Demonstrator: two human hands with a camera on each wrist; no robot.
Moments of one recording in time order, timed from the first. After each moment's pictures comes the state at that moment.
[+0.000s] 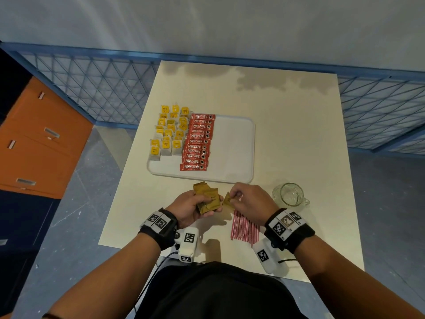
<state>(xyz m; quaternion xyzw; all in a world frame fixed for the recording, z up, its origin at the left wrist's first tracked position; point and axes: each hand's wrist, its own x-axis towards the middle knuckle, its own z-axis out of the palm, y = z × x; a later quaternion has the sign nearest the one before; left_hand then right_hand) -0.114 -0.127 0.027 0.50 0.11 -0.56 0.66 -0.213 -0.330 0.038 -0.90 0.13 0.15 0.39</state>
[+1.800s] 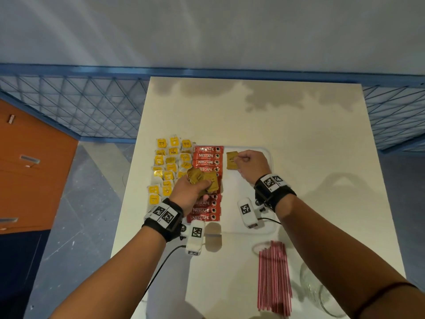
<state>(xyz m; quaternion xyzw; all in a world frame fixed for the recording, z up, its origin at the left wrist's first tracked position) 0.082 -0.190 -0.007 0.64 0.11 -0.43 0.63 0.033 -0.404 -0.052 -0.75 0.41 0.04 0.52</state>
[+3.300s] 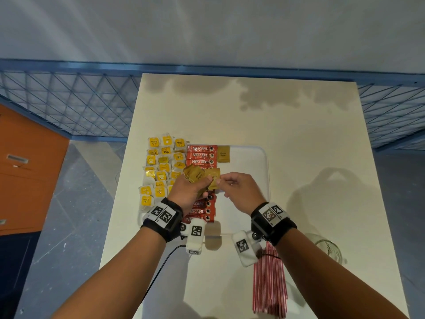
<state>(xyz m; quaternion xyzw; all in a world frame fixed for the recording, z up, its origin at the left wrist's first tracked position) 0.078 -0.202 -0.020 0.65 0.05 -0.41 0.63 -0.018 -0.355 -0.013 -0.74 0.31 0.05 0.60</state>
